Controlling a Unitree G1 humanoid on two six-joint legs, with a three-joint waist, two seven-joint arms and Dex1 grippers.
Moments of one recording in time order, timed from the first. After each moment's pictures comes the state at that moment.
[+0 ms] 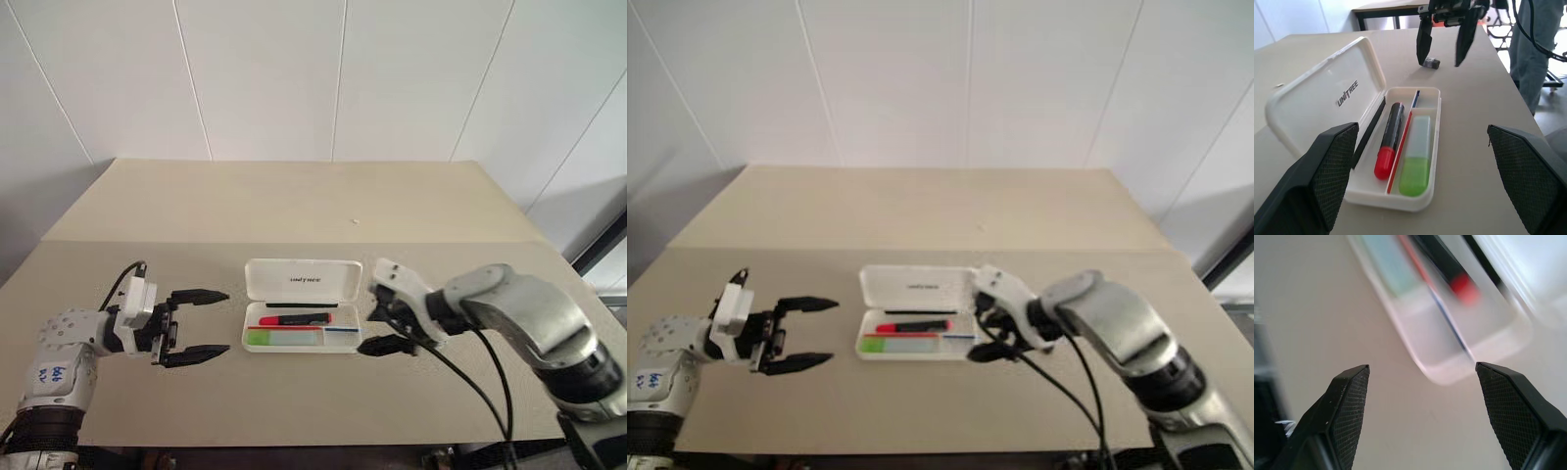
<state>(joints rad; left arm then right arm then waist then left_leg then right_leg) -0.39 0.73 0.21 0.25 -0.55 -0.03 -1.46 -0.79 -0.79 0.26 -0.50 0.38 1.49 0.89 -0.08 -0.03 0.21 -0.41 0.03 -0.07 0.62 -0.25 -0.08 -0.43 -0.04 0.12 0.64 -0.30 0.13</state>
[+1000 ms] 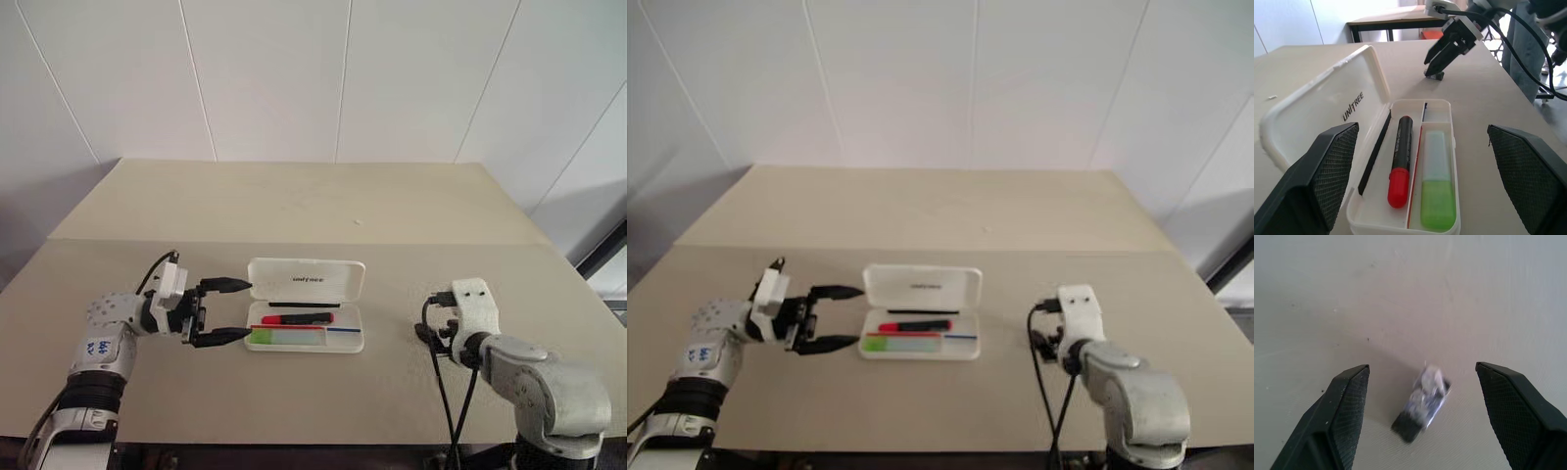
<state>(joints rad) -0.59 0.64 0.11 0.49 -0.50 -0.11 -1.50 -0.40 -0.20 -0.25 -0.70 0.15 1.61 0.16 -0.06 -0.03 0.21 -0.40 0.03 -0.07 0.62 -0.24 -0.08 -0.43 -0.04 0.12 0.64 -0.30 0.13</state>
